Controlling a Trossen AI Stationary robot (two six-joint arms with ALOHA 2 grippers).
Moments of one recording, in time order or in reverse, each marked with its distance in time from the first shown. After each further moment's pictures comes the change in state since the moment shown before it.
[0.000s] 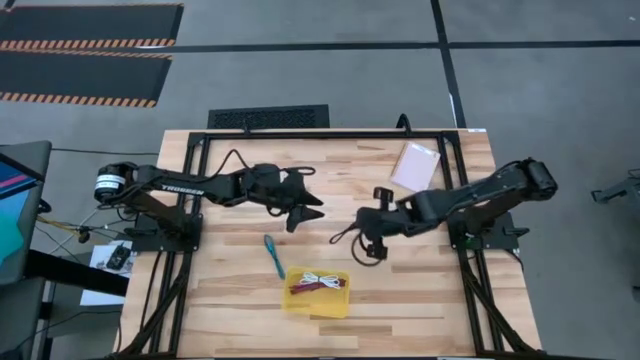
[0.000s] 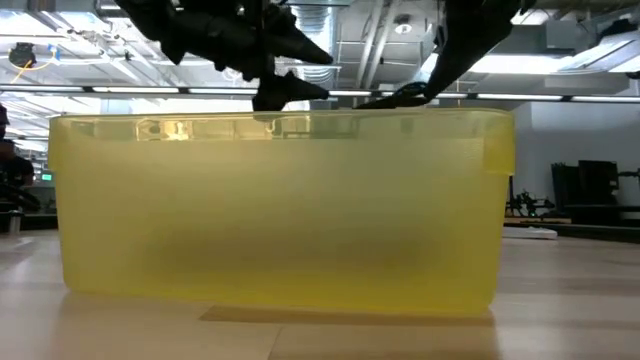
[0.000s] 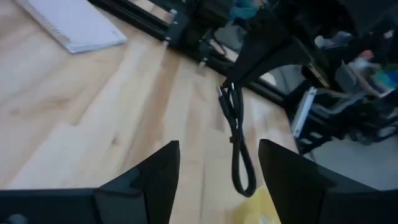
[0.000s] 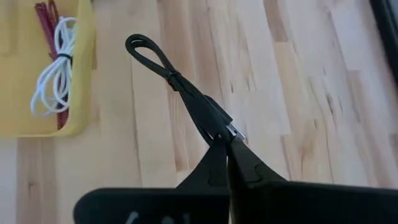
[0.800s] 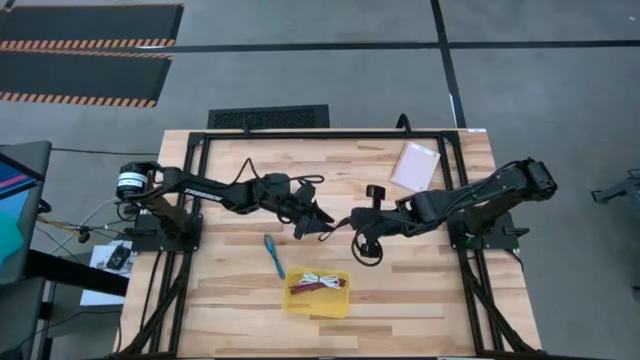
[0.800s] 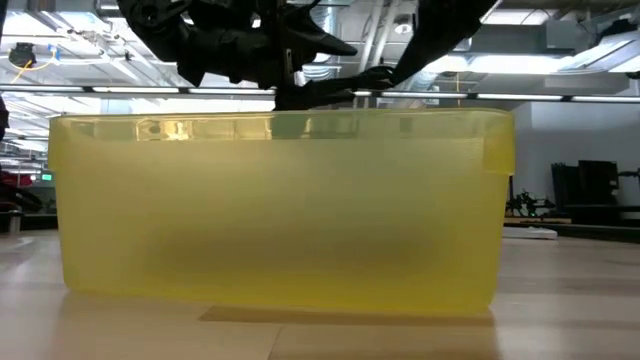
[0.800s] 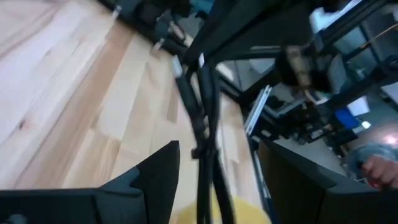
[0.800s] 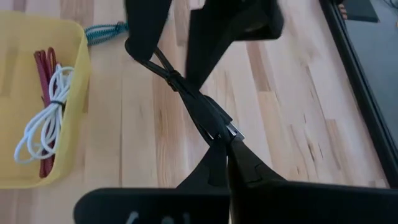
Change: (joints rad) left arm -0.045 0.172 0.000 0.262 0.134 -0.211; right arm -0.008 0.009 0.000 0.164 0.060 -0.127
